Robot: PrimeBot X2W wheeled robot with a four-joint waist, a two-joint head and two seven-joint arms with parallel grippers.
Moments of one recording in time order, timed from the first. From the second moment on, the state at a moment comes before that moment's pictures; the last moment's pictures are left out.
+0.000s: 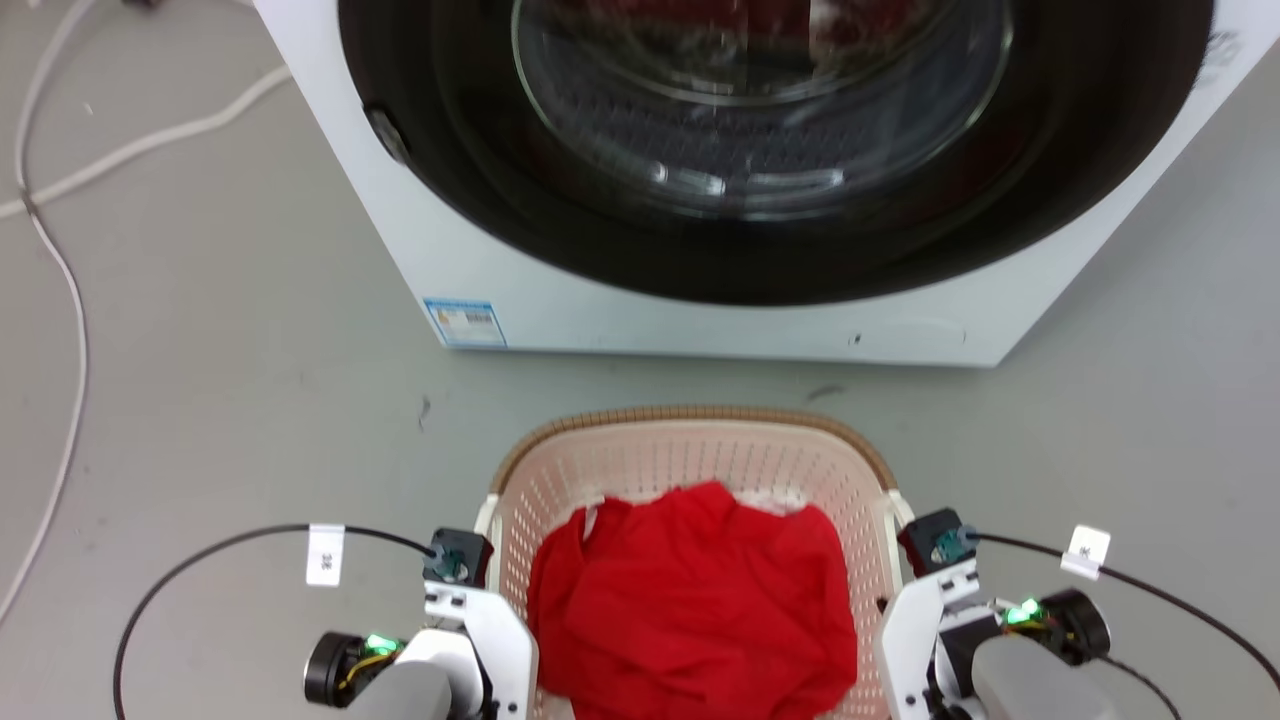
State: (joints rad) left arm -0.57 0.05 -0.40 1.28 -0.32 -0.13 -0.04; right arm -0.58 -0.05 0.46 1.28 0.20 0.13 -0.02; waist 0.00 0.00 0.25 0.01
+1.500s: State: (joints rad) left arm -0.39 0.11 -0.74 1.22 -0.66 -0.13 0.15; right arm -0.41 -0.11 0.91 1.20 0.64 0.12 0.17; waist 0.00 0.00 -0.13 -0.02
